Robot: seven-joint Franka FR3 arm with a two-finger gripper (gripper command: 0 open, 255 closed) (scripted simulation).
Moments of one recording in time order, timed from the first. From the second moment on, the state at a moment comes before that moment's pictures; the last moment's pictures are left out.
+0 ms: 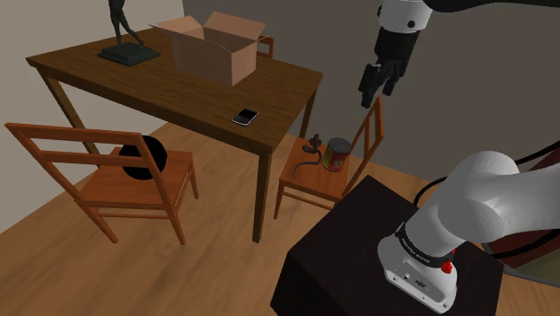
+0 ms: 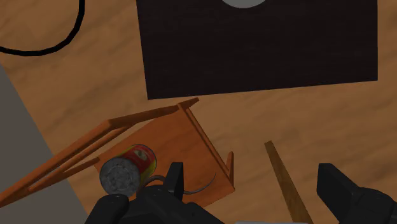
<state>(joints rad) -0.01 -0.81 0.02 -2.44 -0.10 1.55 0.08</state>
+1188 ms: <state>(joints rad) -0.07 -0.27 0.19 -2.26 0.04 1.95 0.60</state>
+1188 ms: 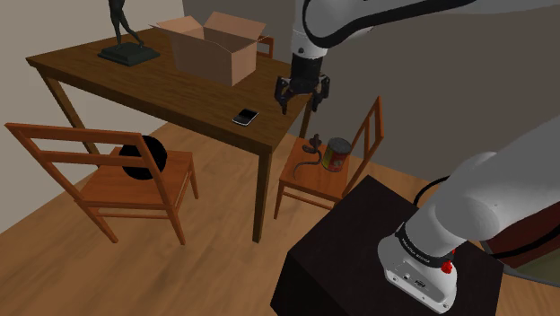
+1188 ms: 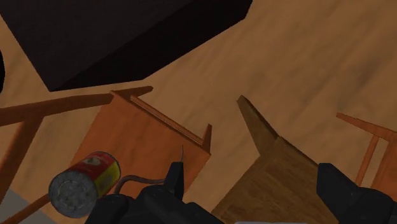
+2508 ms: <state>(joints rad) -0.06 0.45 0.17 -1.63 -0.03 2.11 1.10</state>
